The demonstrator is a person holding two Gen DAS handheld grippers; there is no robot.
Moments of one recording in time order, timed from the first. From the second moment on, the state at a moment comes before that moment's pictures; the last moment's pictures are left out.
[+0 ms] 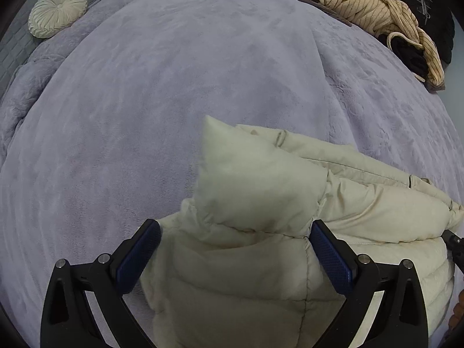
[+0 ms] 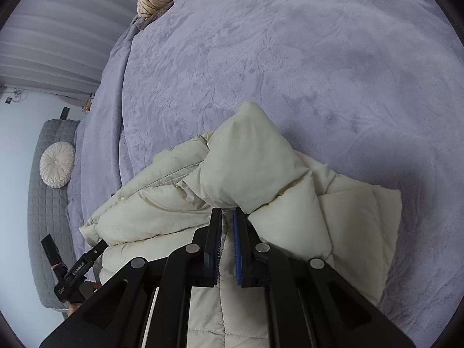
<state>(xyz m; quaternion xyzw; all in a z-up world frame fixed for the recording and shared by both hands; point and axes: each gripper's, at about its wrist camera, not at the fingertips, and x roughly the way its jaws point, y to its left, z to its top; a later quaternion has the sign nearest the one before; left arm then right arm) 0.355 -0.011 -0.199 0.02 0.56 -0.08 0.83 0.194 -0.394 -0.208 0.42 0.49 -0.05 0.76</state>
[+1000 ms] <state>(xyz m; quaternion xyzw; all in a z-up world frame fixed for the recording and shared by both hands) 0.269 0.082 -0.232 -0.13 0.65 -0.14 0.73 0.008 -0.336 -0.226 0.60 0.44 -0.05 0.66</state>
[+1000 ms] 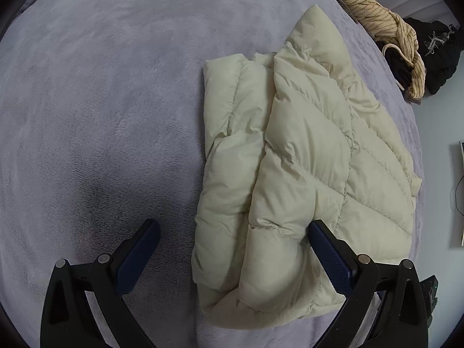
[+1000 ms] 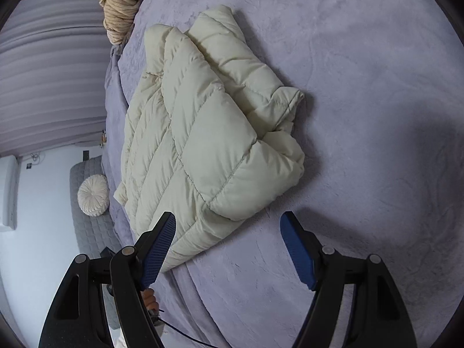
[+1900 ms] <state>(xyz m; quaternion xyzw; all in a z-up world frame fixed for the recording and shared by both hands) 0.212 0.064 -0.191 -0.08 0.64 -0.22 0.73 -0.021 -0.313 -0.224 0.66 0.40 -0.03 0.63</state>
